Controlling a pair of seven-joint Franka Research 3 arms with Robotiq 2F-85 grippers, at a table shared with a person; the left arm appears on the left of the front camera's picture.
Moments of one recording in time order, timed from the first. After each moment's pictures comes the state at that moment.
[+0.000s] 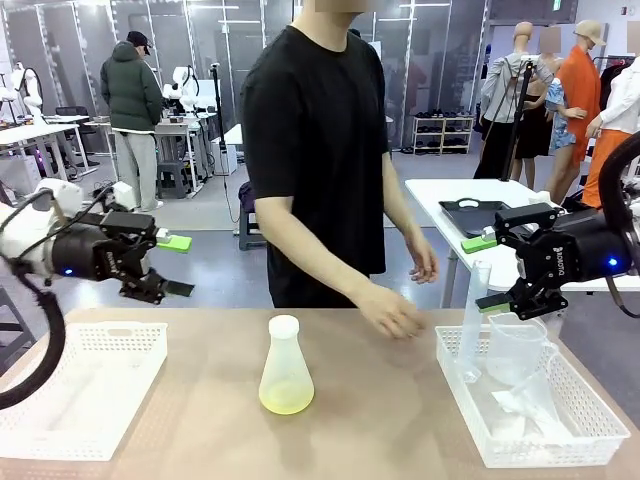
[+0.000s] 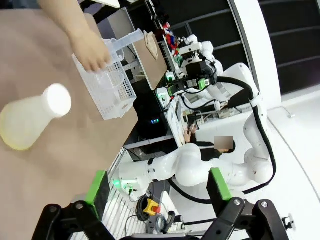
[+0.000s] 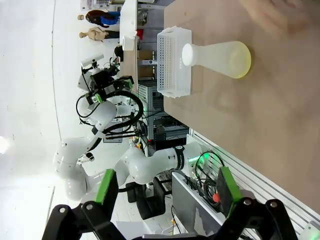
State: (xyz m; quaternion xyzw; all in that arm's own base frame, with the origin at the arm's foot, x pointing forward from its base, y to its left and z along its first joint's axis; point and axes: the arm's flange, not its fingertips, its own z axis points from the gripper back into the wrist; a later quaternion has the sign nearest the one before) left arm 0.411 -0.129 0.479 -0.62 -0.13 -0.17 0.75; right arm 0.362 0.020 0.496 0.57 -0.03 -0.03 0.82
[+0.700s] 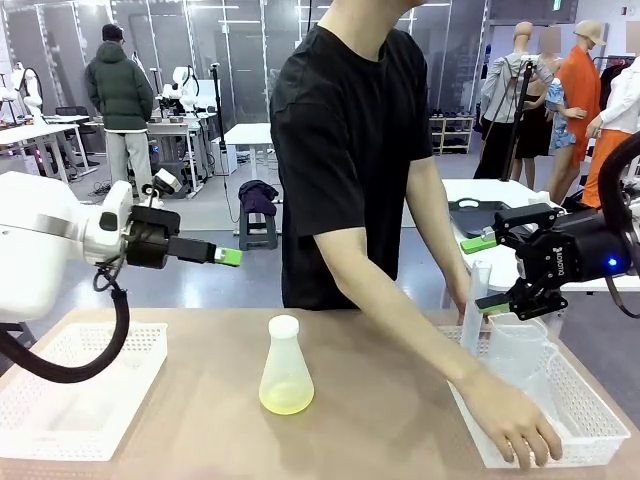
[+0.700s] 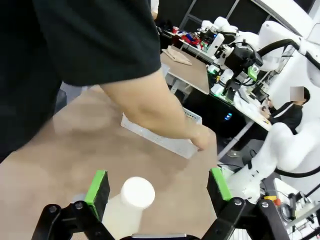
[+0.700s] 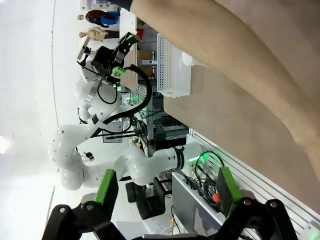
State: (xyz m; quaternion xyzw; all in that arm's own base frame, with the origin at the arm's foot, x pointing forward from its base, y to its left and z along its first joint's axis) left arm 0.481 -0.177 0.456 -0.49 -0.38 -0.38 0.69; right arm 0.362 0.021 0.496 0.57 -0.03 -0.02 0.82
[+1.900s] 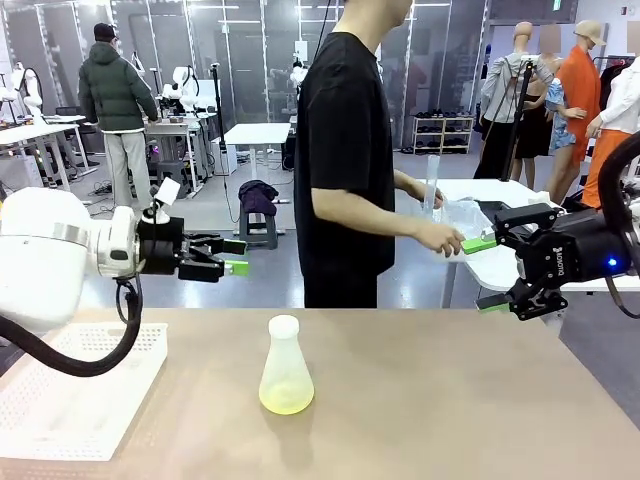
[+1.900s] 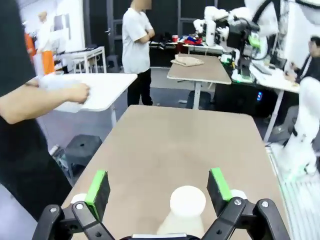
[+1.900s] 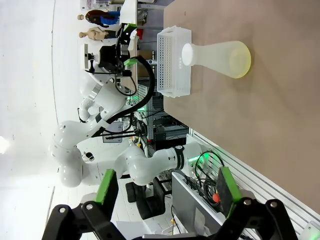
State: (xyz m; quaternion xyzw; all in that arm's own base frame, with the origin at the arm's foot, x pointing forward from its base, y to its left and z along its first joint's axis) left arm 0.495 -0.179 0.432 -0.39 -0.51 -0.50 0.58; right arm 0.362 0.021 0.496 0.57 -0.03 -0.02 0.82
